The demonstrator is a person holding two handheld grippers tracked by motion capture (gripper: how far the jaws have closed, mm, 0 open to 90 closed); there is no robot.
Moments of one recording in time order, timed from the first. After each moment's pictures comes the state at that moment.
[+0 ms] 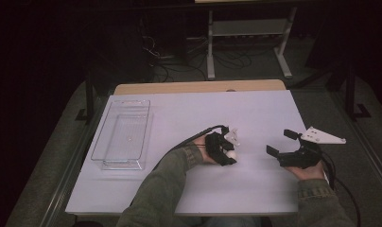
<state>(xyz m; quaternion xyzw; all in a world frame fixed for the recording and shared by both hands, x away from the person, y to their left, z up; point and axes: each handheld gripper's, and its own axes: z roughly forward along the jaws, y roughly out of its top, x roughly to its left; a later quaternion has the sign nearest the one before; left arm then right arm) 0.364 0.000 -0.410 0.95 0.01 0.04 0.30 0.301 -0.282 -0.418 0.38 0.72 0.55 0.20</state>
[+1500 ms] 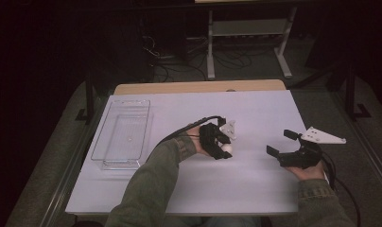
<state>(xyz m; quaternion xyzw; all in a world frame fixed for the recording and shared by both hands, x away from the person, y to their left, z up) 0.360 0.015 -0.357 0.96 -0.03 0.05 0.28 0.301 -0.283 -0.418 0.39 0.71 0.55 0.19</state>
